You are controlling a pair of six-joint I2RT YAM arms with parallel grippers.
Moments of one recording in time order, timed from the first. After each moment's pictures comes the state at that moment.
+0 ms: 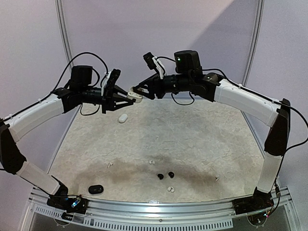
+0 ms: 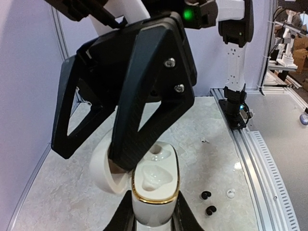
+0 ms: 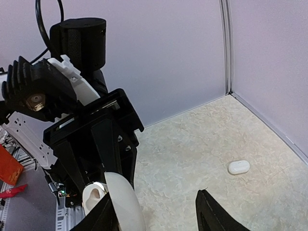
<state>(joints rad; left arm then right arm) -0.45 1.43 1.24 -0.20 1.01 0.43 0.83 1.89 1.87 -0.23 -0.48 0.13</state>
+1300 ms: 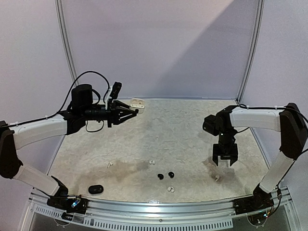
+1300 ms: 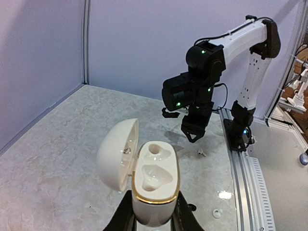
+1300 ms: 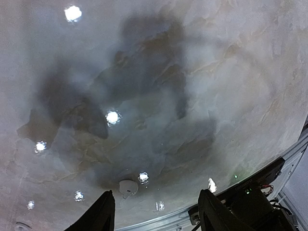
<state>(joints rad) -0.50 1.36 0.89 0.28 0.86 0.00 0.63 1.70 1.13 -1.26 0.09 0.91</state>
